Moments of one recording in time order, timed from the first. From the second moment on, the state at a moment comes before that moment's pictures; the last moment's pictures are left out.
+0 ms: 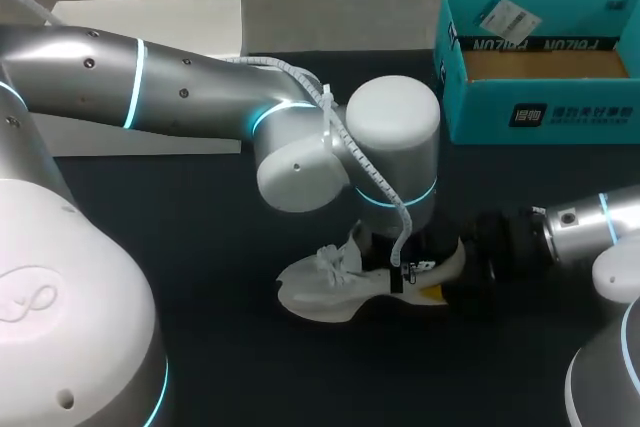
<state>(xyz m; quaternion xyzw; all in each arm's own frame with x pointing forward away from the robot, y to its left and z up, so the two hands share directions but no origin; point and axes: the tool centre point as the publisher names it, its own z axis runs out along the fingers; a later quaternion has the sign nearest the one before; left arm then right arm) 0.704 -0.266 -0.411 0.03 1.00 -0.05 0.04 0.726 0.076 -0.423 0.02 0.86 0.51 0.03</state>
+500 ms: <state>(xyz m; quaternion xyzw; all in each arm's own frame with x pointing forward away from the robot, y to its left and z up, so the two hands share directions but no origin) 0.707 -0.268 -0.381 0.00 0.99 -0.08 0.07 0.726 0.076 -0.422 0.02 0.86 0.51 0.03</state>
